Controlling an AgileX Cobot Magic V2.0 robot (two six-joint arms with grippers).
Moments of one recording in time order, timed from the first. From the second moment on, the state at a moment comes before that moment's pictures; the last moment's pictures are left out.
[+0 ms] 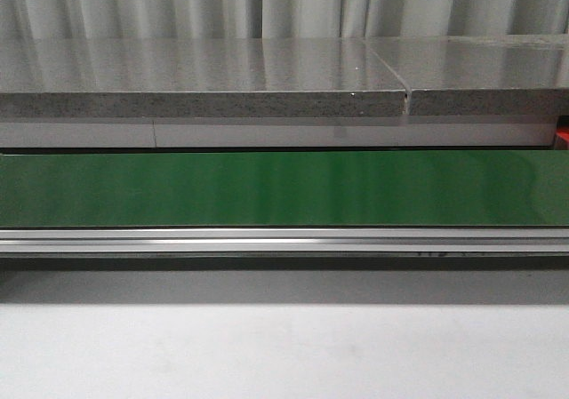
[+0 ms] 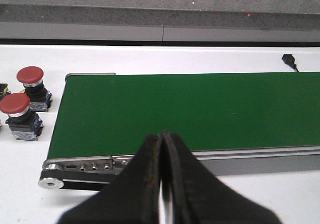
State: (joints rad) left arm -0.23 0.41 -0.51 0.11 0.58 -0.21; right arm -0.32 1.14 -0.94 0.49 0.41 -0.49
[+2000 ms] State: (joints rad) left arm -0.23 0.41 -0.51 0.11 0.58 -0.21; right arm -0.12 0.69 -0.65 0.49 0.59 -0.56
